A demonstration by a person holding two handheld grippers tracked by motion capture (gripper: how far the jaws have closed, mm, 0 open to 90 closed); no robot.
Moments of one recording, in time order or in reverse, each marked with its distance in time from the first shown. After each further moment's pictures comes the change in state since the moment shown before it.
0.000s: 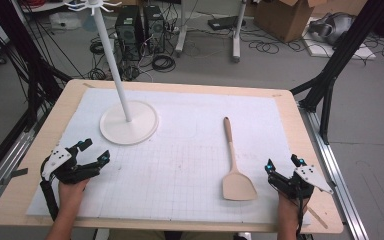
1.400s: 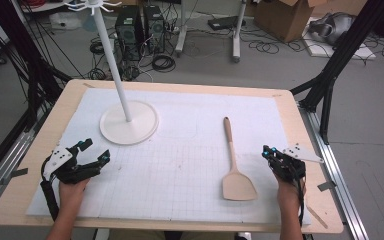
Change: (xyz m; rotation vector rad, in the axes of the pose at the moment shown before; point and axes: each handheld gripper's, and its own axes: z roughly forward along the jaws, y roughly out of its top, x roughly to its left) left arm -0.002 0.000 0.001 0.006 0.018 0.008; right arm 0.003 0.037 0.040 0.180 0.269 -0.070
